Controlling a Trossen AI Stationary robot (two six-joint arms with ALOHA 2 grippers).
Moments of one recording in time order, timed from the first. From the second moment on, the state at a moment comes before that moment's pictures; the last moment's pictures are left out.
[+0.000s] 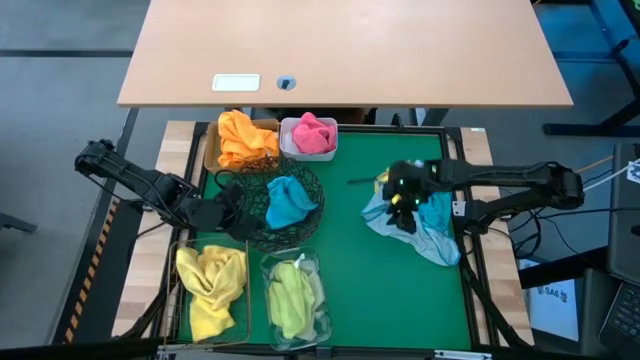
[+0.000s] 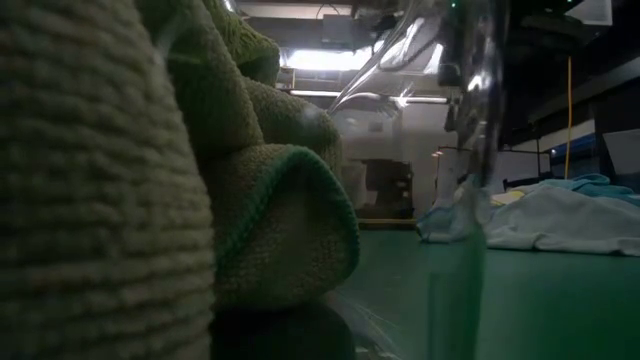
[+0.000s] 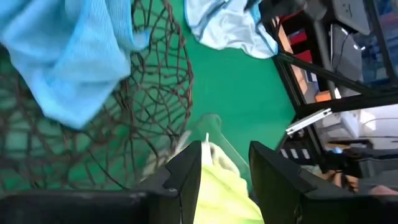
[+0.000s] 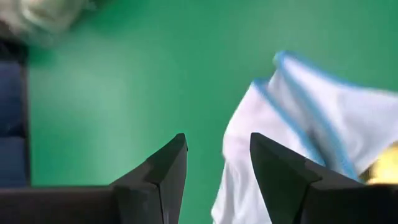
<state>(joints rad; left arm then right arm) -0.45 1.01 1.03 -0.74 -0.41 -1.40 -0.18 1.20 0.84 -0.76 -0.39 0.07</state>
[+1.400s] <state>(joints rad) -0.44 1.11 1.03 -0.64 -0.52 -0.86 0.05 1.20 0.85 -0.68 -0.10 0.30</state>
